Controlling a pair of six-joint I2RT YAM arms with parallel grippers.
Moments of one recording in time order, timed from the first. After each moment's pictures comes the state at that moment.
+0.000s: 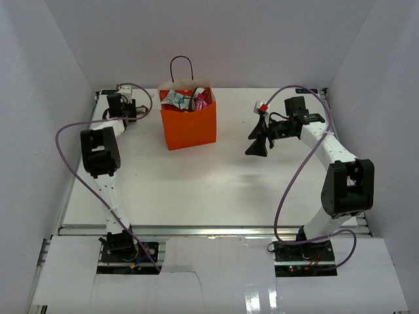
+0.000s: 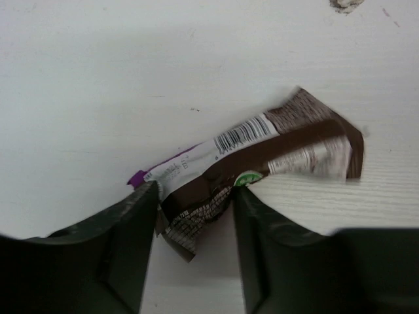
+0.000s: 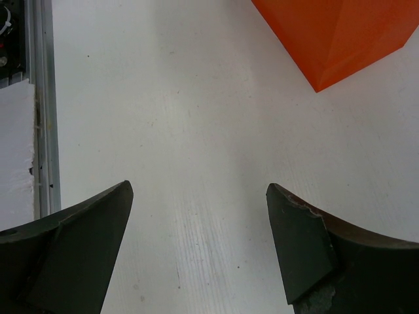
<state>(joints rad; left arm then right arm) 0.14 2.34 1.67 0.14 0.04 0.17 0.17 1.65 1.30 -0.67 -1.08 -0.74</state>
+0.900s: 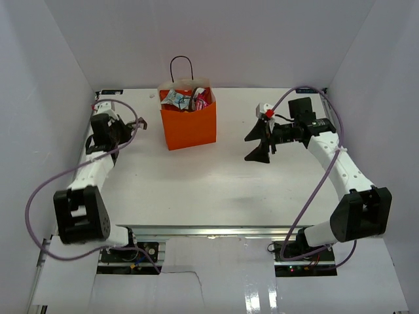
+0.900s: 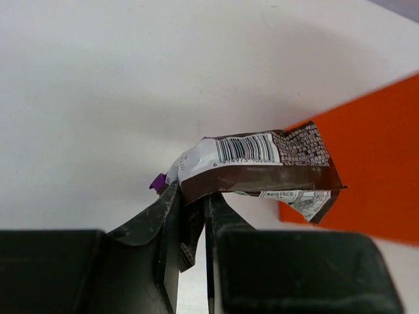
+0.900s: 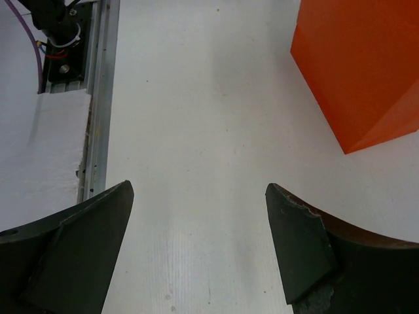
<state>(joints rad) 0.14 1.49 0.96 0.05 0.11 -0.23 0.22 1.43 1.28 -0.76 -1.18 -0.78</state>
